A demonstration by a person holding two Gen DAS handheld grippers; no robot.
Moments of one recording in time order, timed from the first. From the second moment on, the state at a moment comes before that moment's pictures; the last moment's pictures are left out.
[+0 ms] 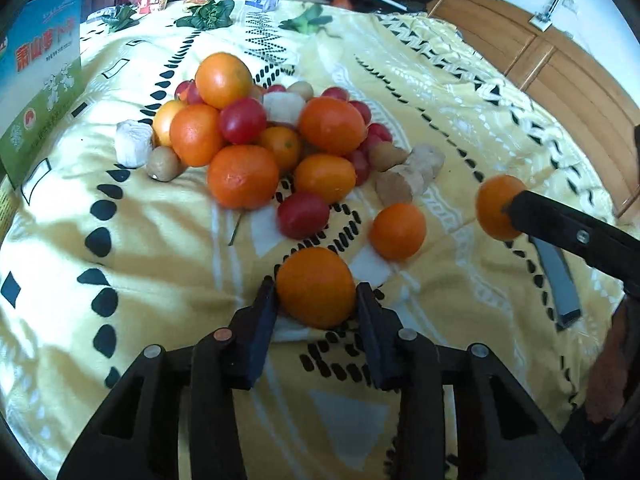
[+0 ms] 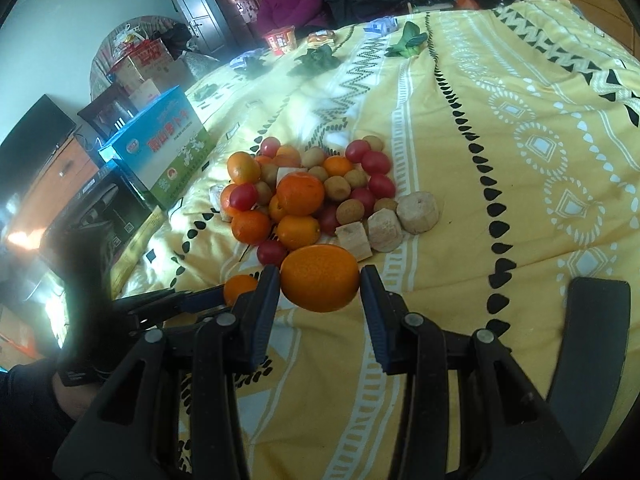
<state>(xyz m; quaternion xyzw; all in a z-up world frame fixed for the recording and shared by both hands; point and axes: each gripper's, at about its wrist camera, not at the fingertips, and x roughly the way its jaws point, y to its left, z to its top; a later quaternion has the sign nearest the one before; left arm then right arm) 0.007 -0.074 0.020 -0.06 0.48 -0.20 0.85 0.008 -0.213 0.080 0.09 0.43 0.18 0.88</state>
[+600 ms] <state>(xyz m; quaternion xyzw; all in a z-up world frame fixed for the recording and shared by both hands) 0.008 -0.050 0.062 -0.06 0.44 -0.22 0.87 0.005 -0.230 0.058 0.12 0.44 0.17 0.87</state>
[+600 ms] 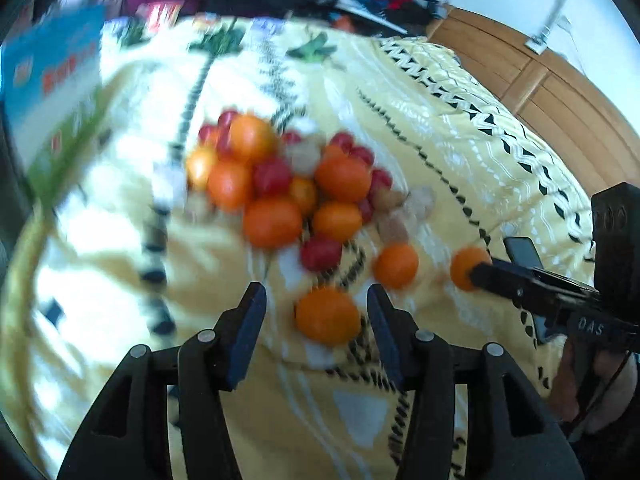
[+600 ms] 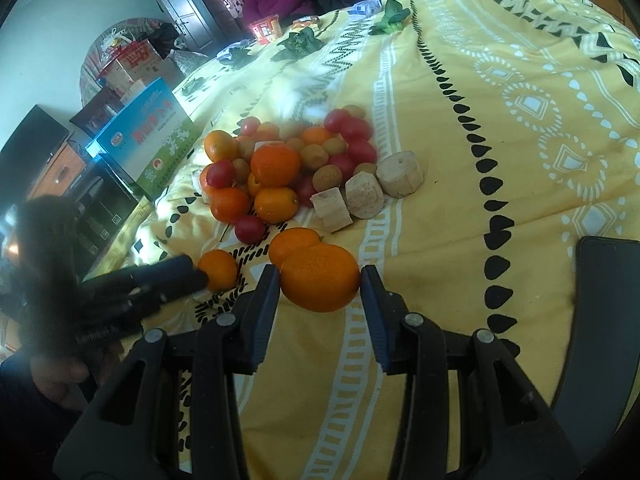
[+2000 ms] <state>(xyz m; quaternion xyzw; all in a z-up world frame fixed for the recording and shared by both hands) -0.045 0.092 0.220 -0.03 0.25 -0.05 0.97 0.004 -0.092 0.181 -0.03 0.37 0.23 0.90</state>
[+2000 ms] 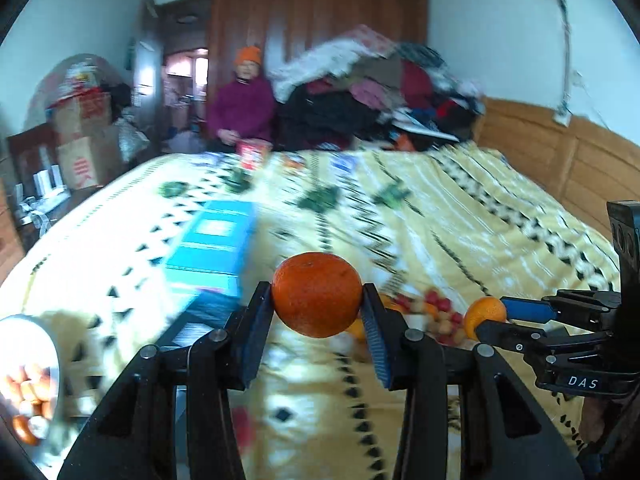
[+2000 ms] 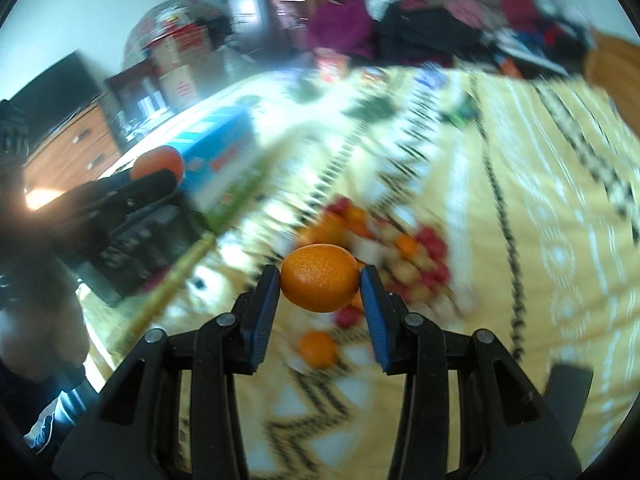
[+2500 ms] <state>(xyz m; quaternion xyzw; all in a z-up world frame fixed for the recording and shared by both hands) -0.151 0.337 0.241 -0.12 0.20 0.18 0.96 -0.030 0.180 0.243 -0.17 0.31 0.37 0.86</state>
